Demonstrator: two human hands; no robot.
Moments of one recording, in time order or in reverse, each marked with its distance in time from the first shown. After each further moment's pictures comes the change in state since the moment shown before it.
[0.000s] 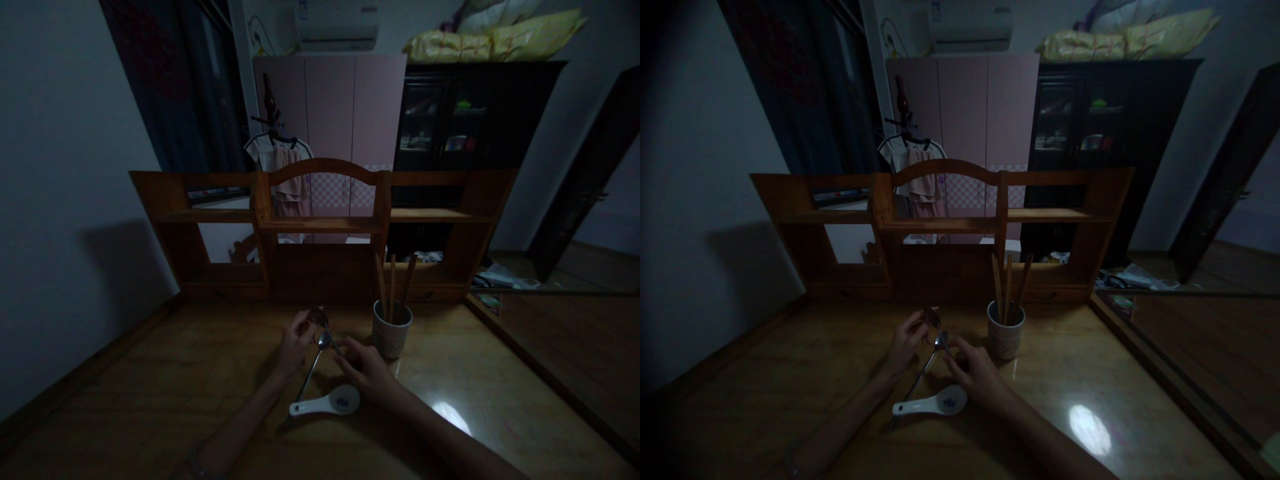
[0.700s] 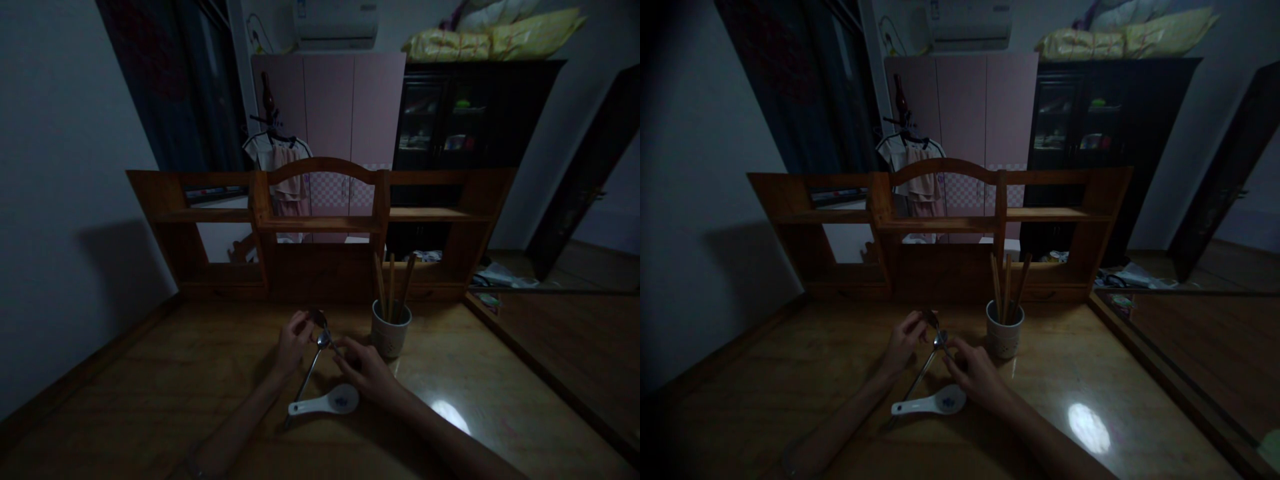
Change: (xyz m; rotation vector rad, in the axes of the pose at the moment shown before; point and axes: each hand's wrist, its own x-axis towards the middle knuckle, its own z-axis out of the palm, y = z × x) left_hand 0.000 0.002 -0.002 0.070 0.027 0.036; right_hand -0.002 -0.002 -0.001 -0.040 0.000 0.000
